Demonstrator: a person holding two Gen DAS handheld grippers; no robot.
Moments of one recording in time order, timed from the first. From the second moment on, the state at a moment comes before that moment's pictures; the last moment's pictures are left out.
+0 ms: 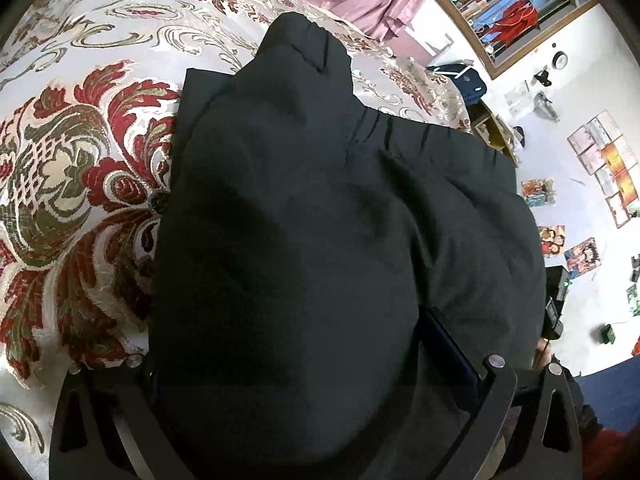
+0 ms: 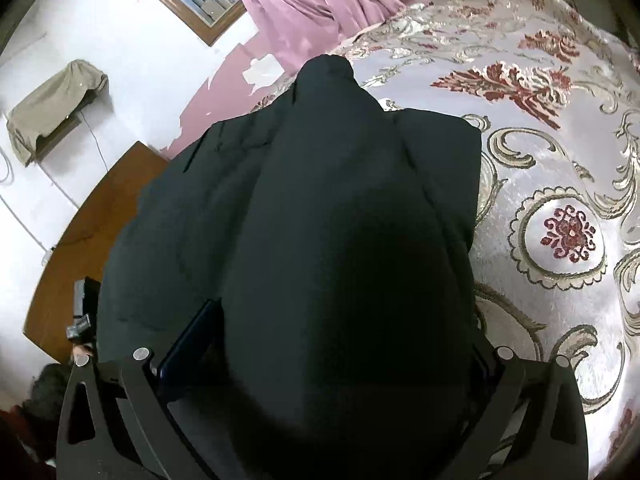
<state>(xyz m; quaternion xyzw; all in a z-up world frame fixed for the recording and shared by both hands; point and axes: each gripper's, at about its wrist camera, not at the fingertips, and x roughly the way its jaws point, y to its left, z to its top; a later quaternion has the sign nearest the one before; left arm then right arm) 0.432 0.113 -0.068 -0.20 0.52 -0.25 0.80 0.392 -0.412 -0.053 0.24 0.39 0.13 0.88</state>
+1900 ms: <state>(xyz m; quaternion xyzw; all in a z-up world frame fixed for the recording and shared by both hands) 0.375 0.171 0.088 -0.05 0.40 -0.07 0.91 0.389 -0.239 0.109 0.09 0.29 0.19 0.93</state>
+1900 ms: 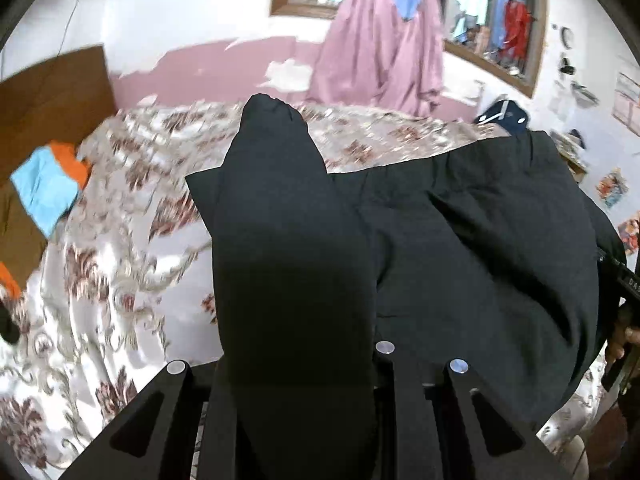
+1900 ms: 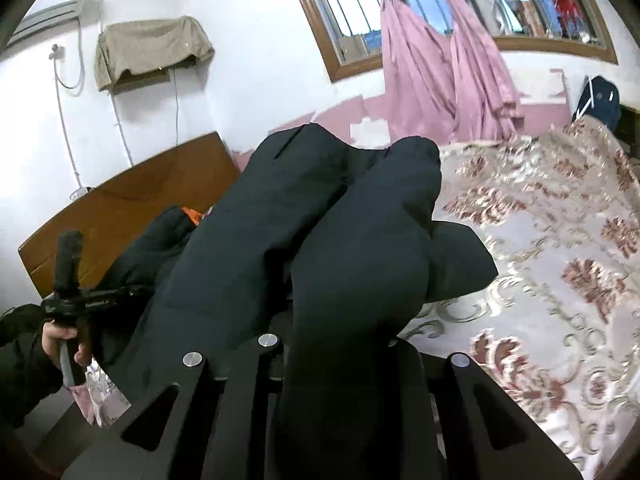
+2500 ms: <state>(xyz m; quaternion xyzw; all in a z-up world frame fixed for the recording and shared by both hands) 0.388 0.204 0.016 -0.13 0.47 0.00 0.88 0.411 -0.231 0.027 0.07 0.42 0.08 0.90</state>
